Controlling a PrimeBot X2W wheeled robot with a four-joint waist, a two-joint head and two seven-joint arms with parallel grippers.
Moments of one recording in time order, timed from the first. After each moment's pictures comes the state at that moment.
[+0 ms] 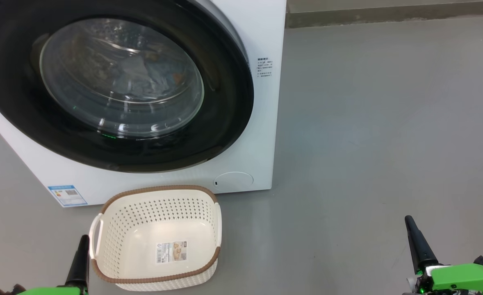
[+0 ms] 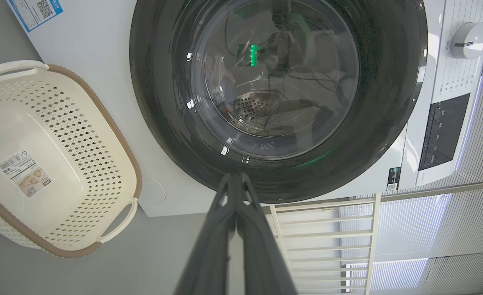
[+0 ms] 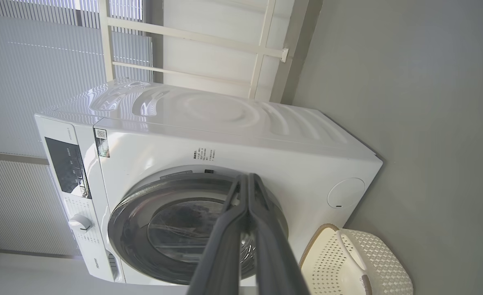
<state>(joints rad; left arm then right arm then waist) -0.05 0.05 0.05 0.26 -1.44 -0.11 0.07 -0.05 -0.04 -0.12 0.25 1.43 0.13 0.08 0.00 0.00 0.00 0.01</state>
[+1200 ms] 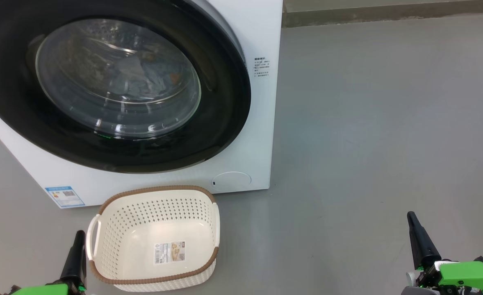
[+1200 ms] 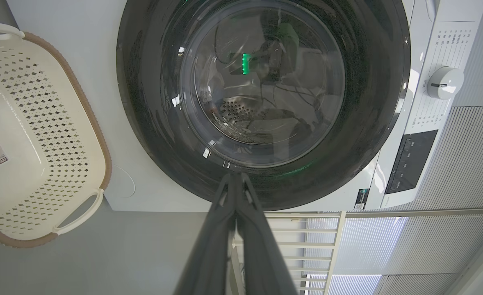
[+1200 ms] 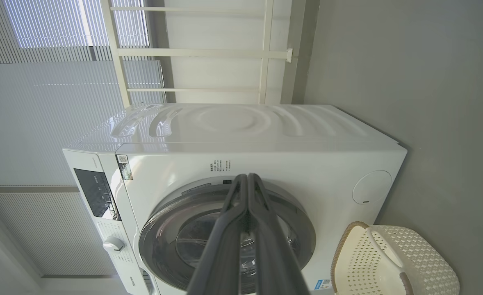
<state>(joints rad) -0.07 0.03 0.08 0.26 -1.60 -0.12 0.11 -0.07 -0.04 -0.14 0.27 1.60 0.13 0.11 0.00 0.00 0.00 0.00</state>
